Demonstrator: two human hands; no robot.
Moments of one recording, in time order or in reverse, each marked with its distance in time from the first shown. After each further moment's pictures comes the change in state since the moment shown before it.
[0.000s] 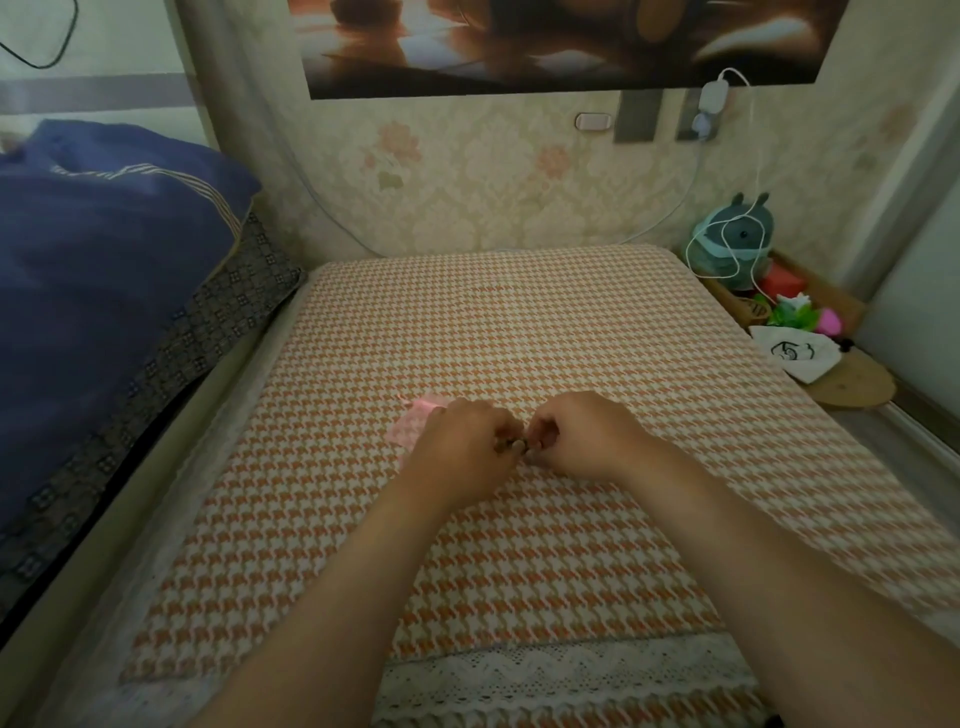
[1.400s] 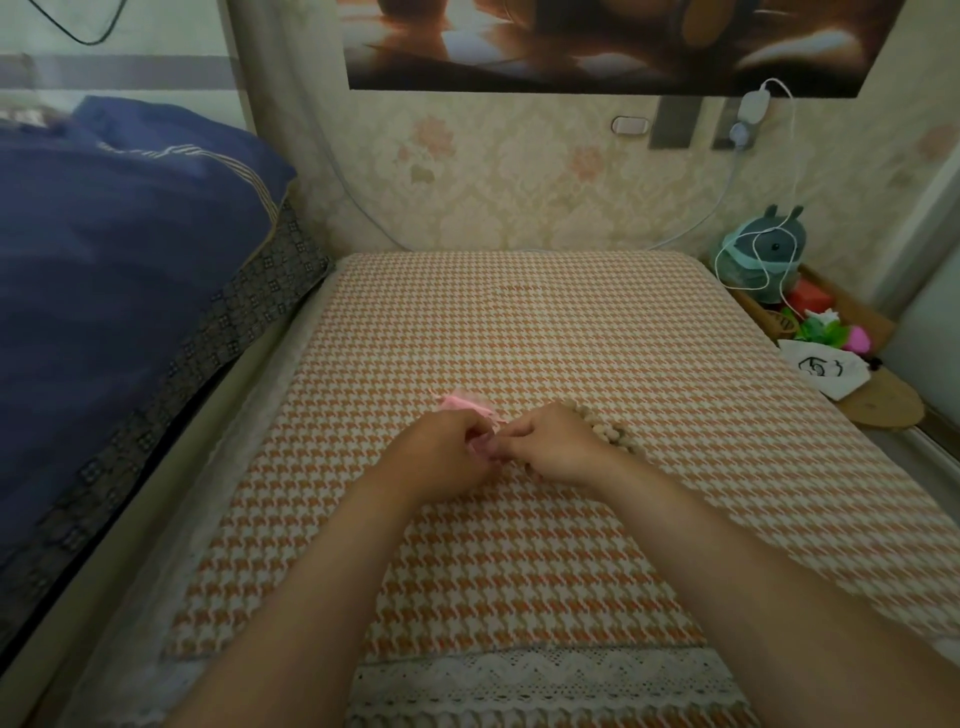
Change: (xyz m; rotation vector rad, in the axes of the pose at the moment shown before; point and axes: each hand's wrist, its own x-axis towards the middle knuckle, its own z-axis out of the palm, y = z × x) left_hand -0.023 -0.054 -0.023 -0.183 -0.082 -0.165; right_hand 0.018 -0.060 0.034 0.746 -0.104 0.105
